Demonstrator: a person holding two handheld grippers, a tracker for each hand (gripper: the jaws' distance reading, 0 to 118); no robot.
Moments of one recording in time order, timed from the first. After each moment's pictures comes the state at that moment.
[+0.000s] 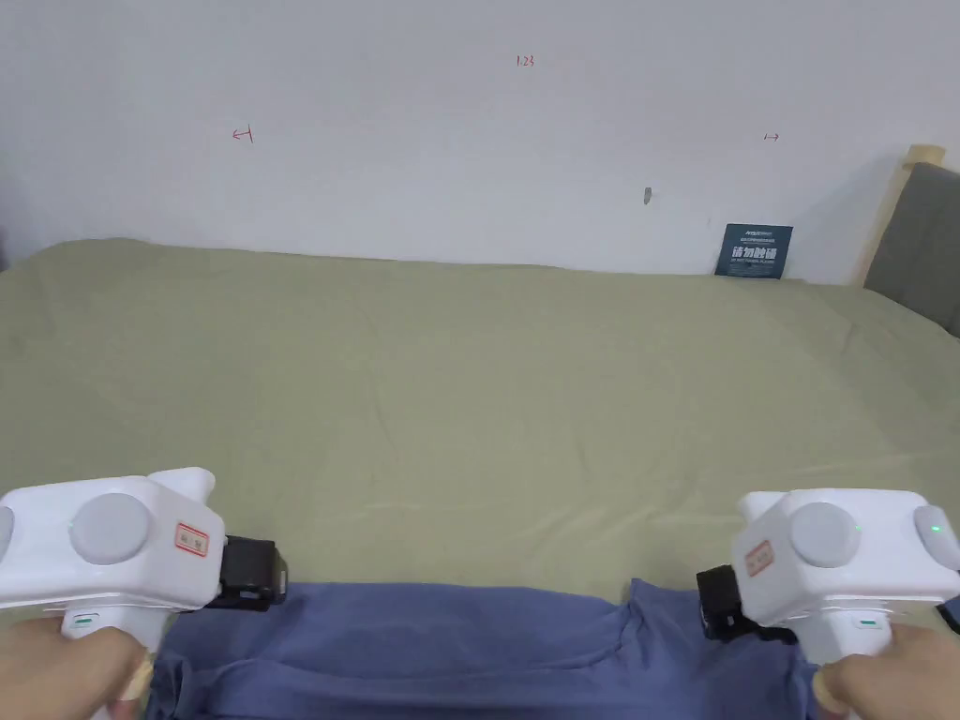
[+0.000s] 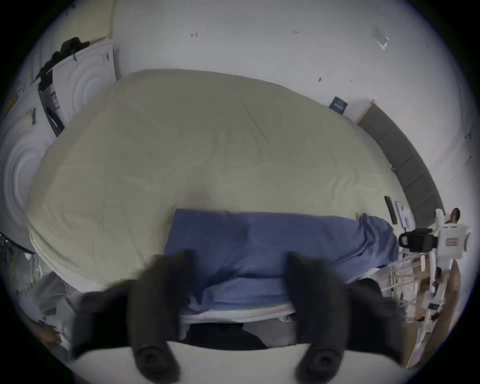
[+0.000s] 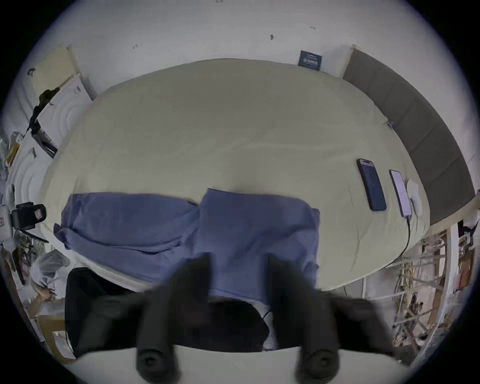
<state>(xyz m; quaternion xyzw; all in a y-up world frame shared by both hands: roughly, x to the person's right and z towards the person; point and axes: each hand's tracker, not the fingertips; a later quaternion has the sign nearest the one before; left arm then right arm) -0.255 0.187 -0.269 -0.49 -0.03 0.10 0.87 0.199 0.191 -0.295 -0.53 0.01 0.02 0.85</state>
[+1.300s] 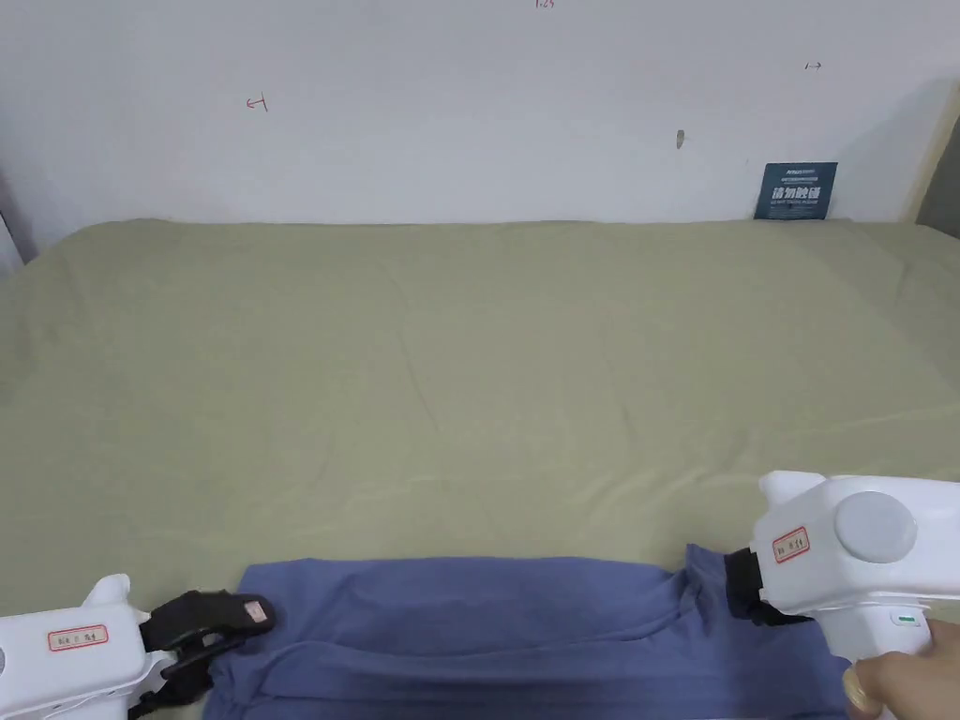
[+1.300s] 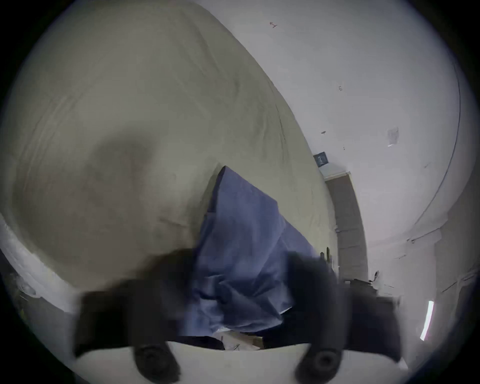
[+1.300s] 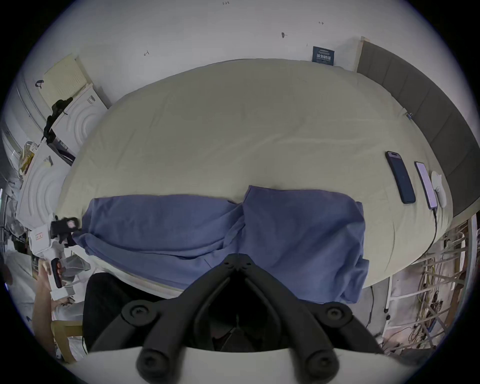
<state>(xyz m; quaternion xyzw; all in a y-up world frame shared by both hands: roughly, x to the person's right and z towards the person) -0.372 0.073 -0.244 -0.45 -0.10 0.42 0.78 0.181 0.176 -0.287 -0.53 0.06 -0.04 0.85</state>
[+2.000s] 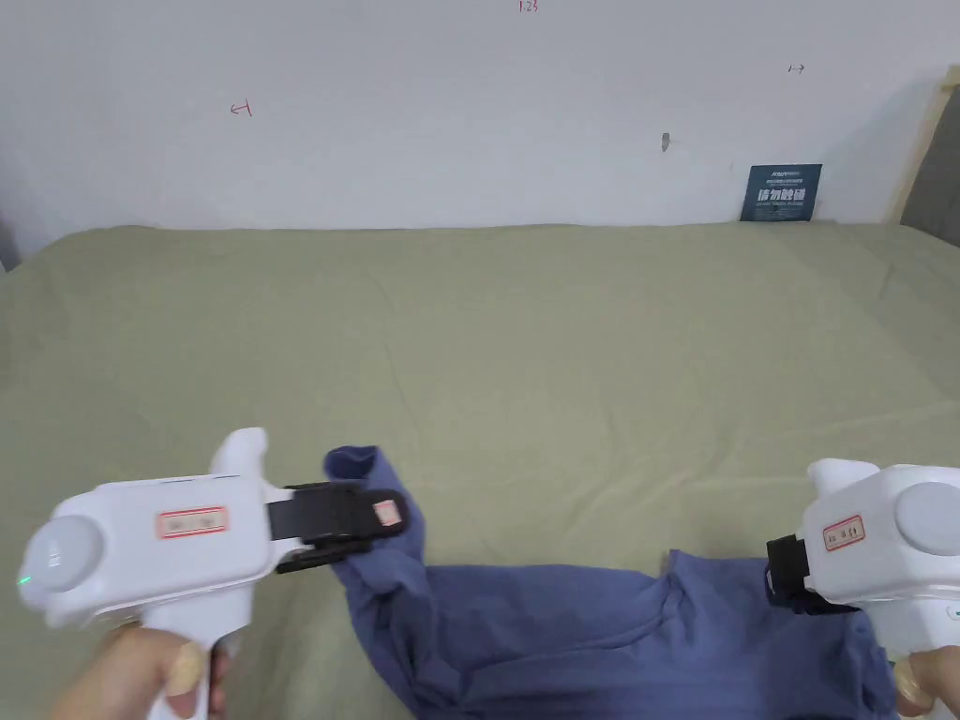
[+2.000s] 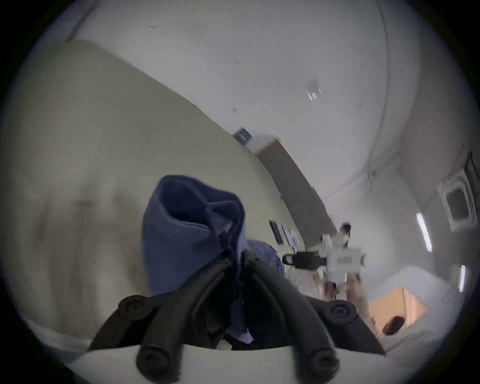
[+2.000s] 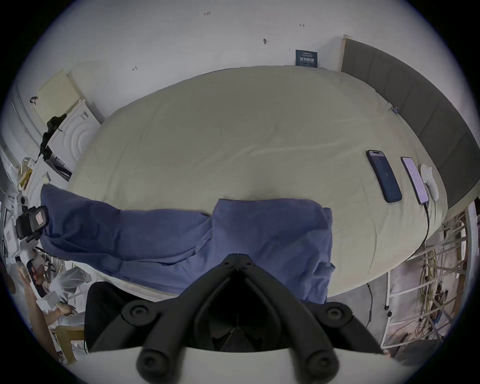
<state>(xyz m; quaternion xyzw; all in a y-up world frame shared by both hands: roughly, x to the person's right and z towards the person) -0.222 0.196 -0.286 -0.37 -0.34 0.29 0.82 0.229 0.193 -0.286 -0.51 0.03 -0.06 0.86</state>
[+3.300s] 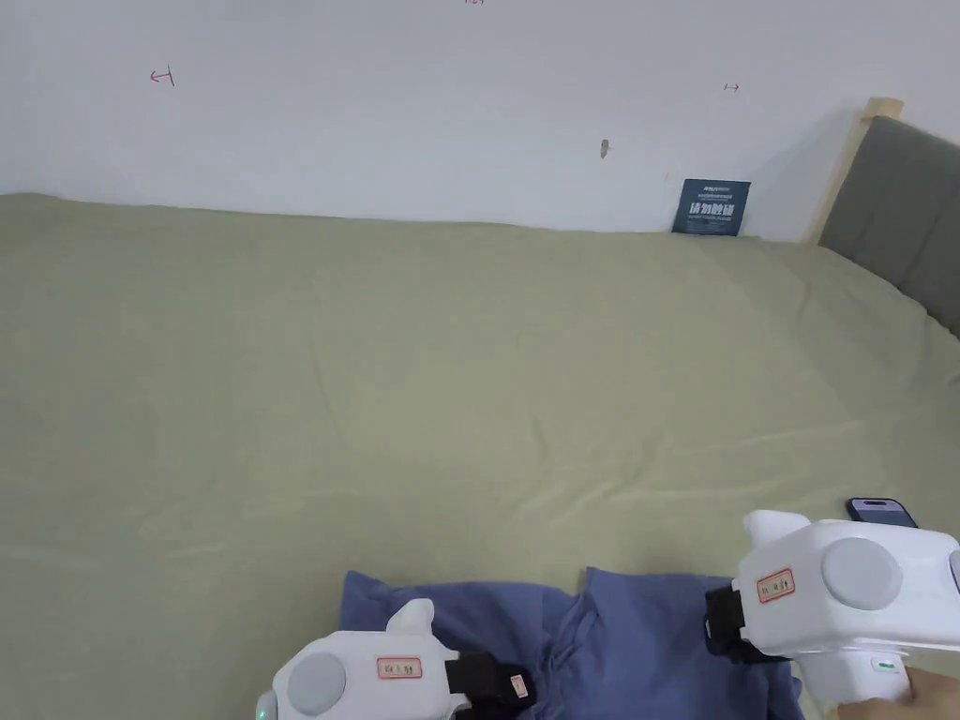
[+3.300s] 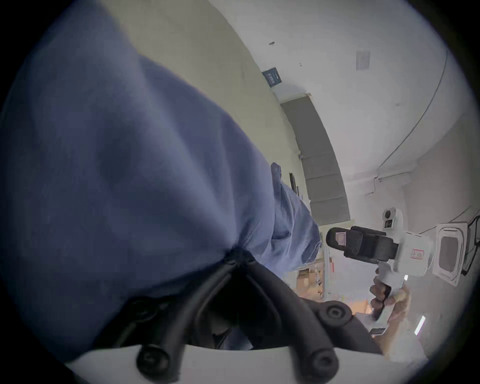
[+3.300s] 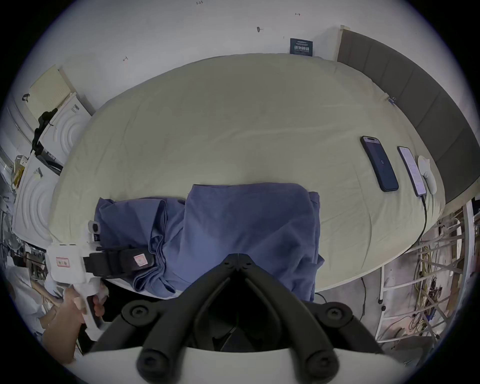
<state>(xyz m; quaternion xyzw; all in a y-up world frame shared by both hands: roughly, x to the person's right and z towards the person) -0.078 0.010 -0.312 -0.51 -0.32 0.37 0.71 0.243 0.169 -0.290 -0.54 0.02 -0.05 0.84</state>
